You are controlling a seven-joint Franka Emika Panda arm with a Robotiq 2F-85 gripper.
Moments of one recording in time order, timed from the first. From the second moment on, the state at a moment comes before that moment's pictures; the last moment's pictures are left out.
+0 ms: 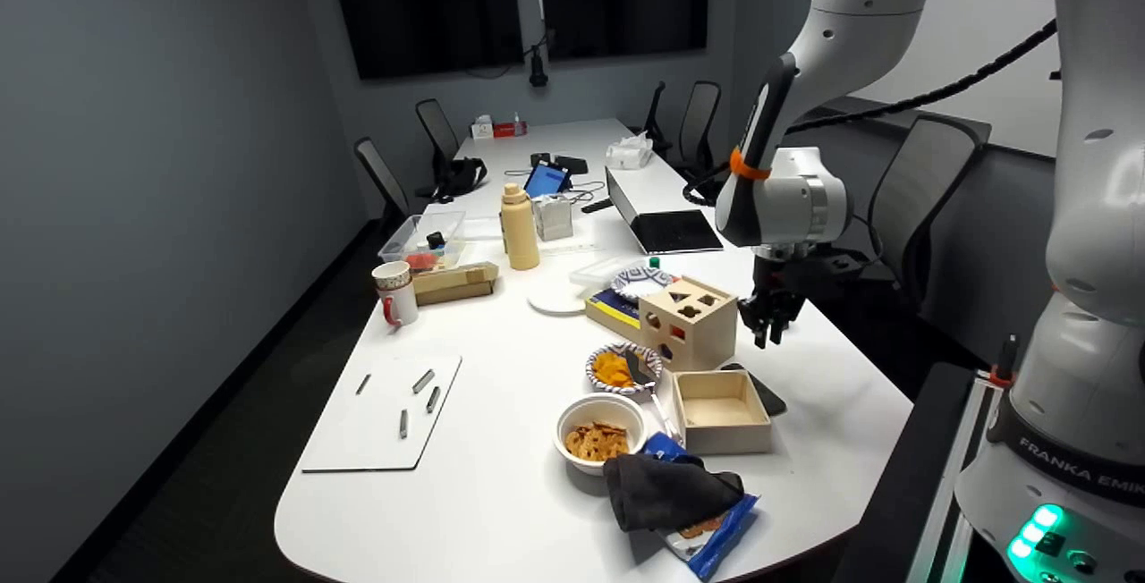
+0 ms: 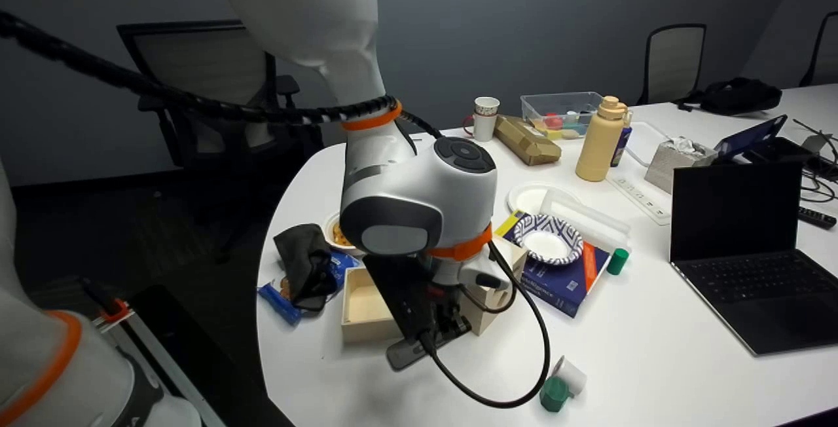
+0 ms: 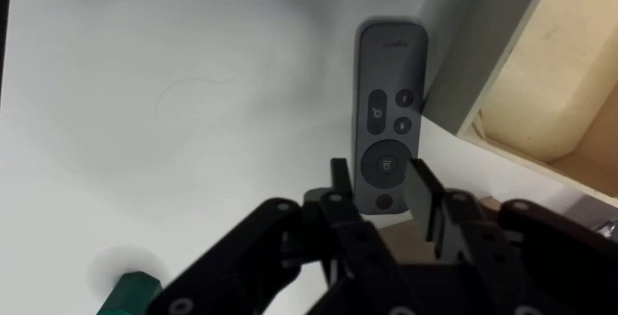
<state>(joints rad) -0.21 0.32 -0.17 -2.62 0.45 2.89 -0.42</state>
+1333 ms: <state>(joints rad) -0.43 0.58 0.07 -2.43 0.54 2.92 -0.51</state>
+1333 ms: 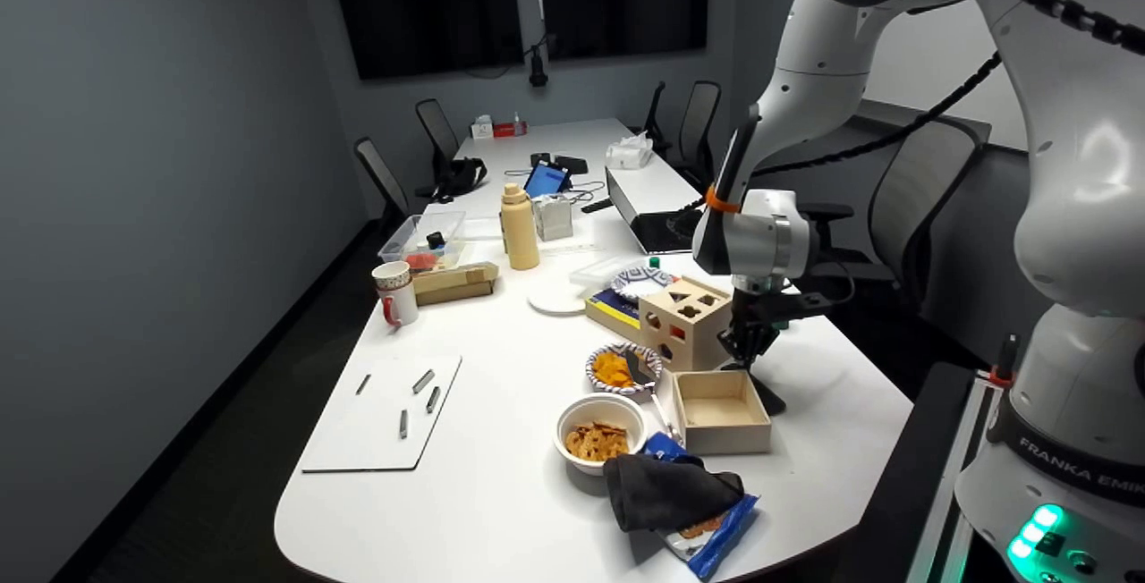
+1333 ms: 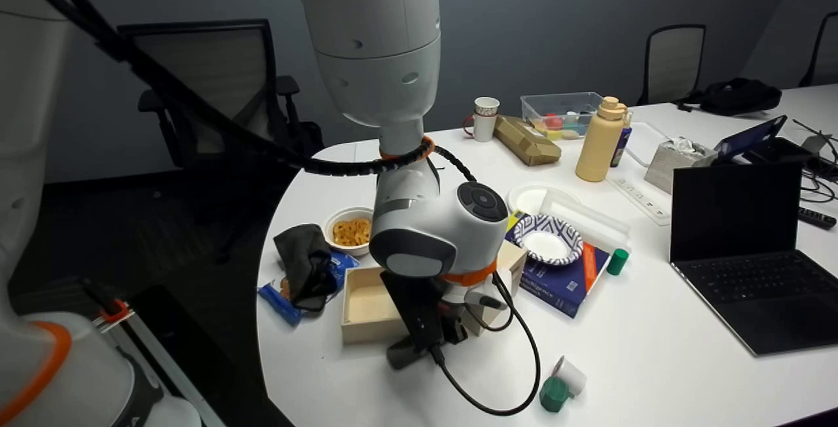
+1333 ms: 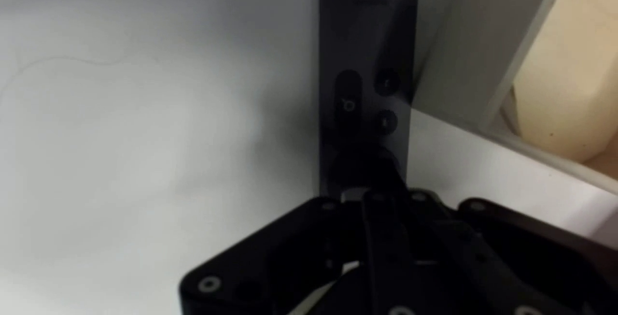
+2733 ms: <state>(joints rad) -0.48 0.61 0.10 -2.40 0.37 2.92 -0.41</state>
